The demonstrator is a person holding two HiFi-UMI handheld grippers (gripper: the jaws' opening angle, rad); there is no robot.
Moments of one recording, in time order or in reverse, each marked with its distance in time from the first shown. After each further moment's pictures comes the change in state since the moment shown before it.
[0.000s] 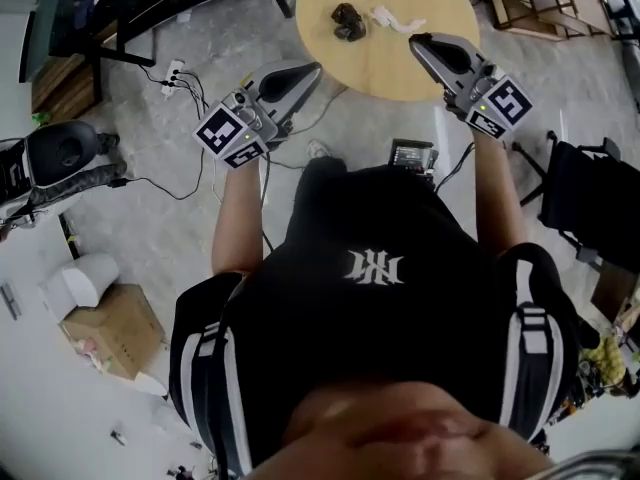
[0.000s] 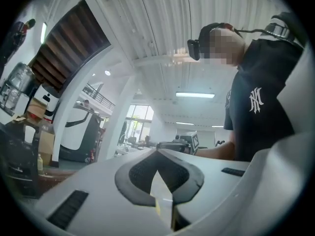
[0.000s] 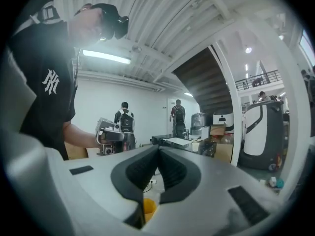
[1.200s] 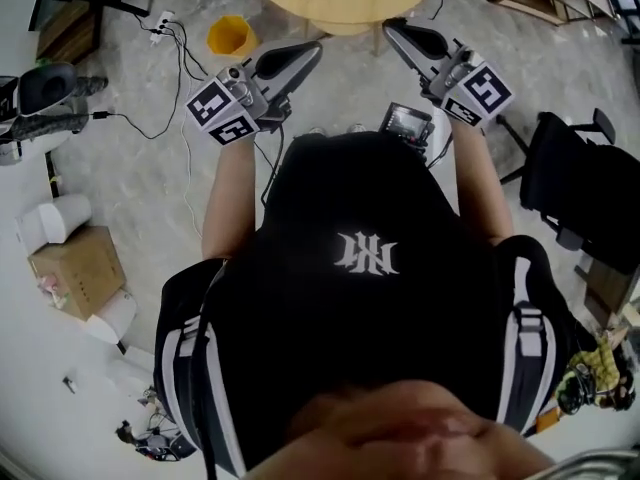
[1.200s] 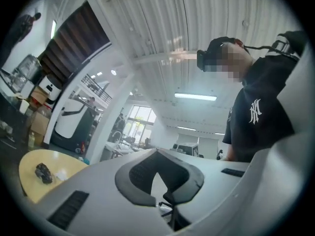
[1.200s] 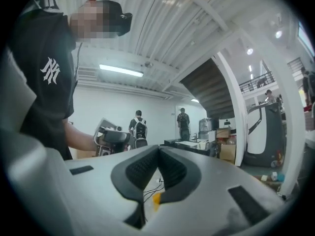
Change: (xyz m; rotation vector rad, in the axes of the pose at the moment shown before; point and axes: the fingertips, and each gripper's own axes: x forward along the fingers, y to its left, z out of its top) left arm 0.108 -0.263 -0.062 -0.081 -0.033 0.036; right arm -0.233 0.102 -0.032 -0.010 -0.103 0.103
